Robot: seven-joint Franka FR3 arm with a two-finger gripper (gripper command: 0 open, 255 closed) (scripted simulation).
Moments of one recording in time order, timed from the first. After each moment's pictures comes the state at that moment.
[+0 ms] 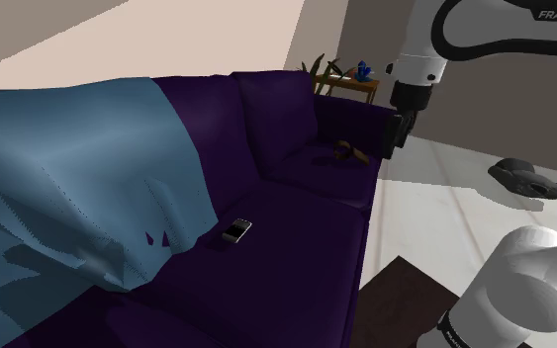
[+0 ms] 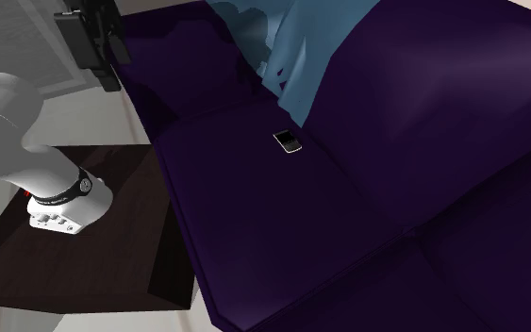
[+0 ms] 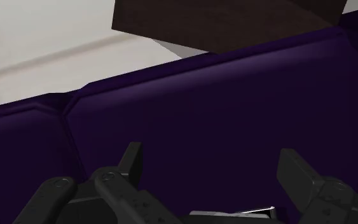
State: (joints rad) arm 0.01 -0.74 0.04 -2.31 -0.06 1.55 -0.14
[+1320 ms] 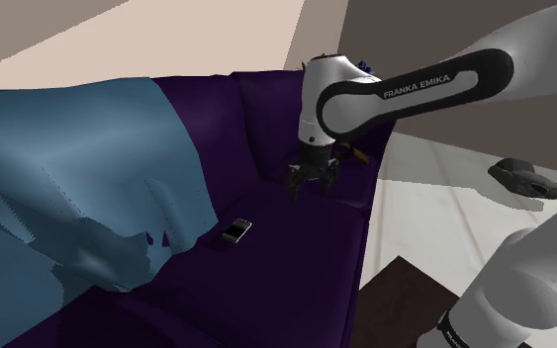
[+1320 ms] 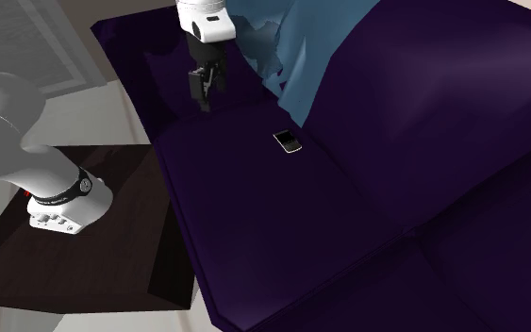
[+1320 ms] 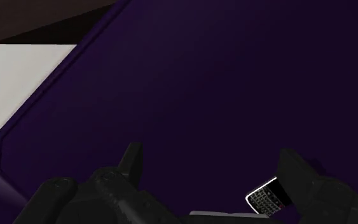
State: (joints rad) arm -0.05 -0.27 0.36 -2.32 0.03 1.99 0.58
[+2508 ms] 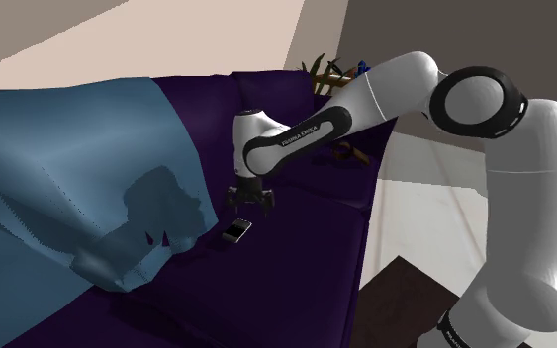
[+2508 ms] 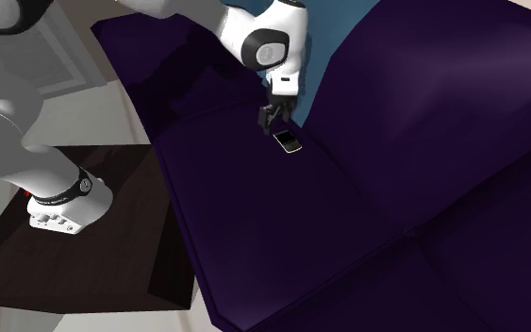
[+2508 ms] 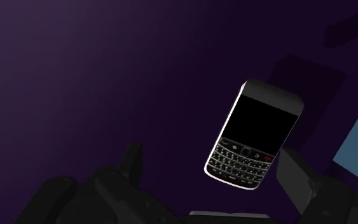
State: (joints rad) arm 0.02 0.48 0.35 -1.82 -0.25 2.17 1.28
